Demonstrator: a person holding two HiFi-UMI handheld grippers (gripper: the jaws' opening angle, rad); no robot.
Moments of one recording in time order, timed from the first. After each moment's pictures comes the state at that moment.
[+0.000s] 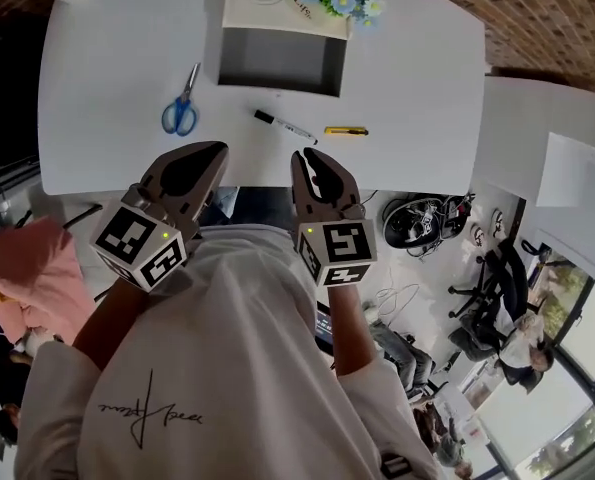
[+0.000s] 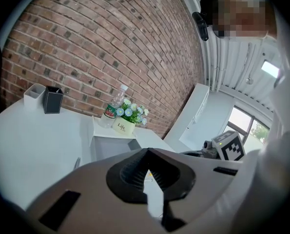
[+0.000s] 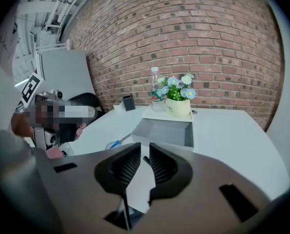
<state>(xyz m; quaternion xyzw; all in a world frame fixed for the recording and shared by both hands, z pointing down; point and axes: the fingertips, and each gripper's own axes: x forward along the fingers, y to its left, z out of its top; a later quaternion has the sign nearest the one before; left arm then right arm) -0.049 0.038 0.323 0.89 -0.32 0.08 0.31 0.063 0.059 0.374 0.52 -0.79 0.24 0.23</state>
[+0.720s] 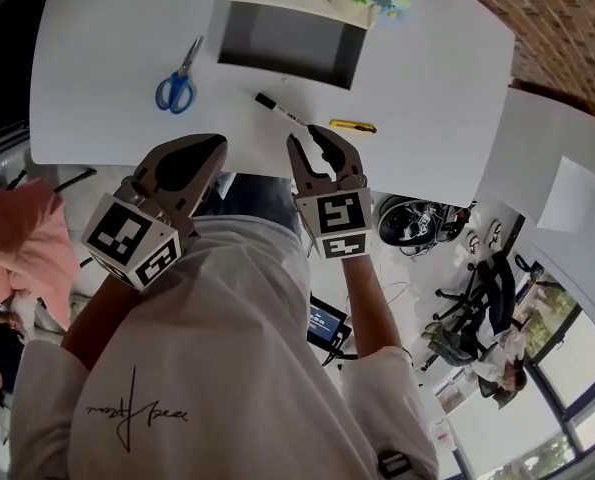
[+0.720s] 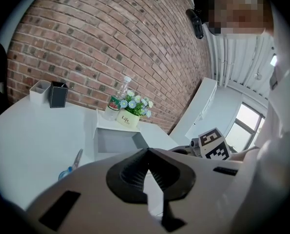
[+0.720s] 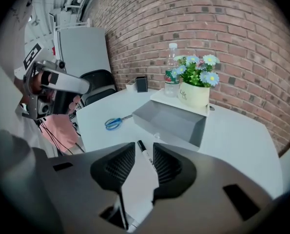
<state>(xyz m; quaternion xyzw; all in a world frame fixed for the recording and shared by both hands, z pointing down) -0.037 0.044 0.346 0.87 -0.35 0.11 0.33 0.070 0.046 0.434 0.40 -0.83 0.20 0.33</state>
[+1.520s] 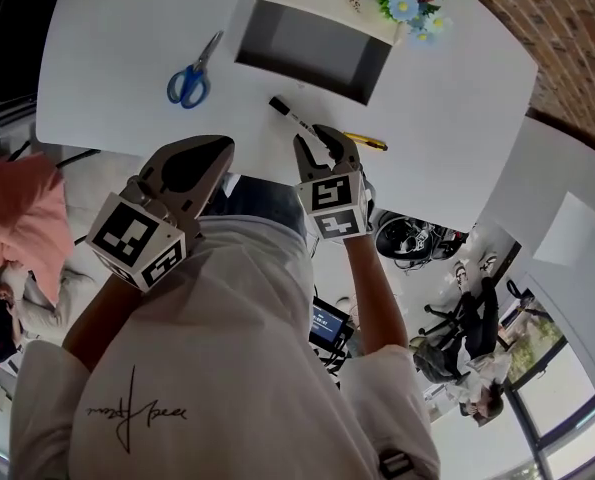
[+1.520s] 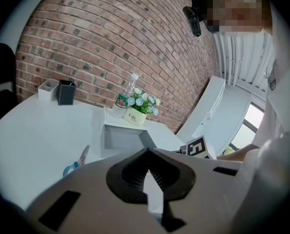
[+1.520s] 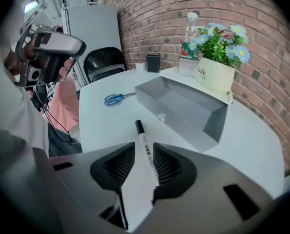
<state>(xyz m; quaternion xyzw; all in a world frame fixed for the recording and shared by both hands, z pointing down) -0.041 0.039 0.362 0.85 -0.38 0.13 0.34 0.075 0.043 0.507 0.31 -0.82 0.19 0.44</state>
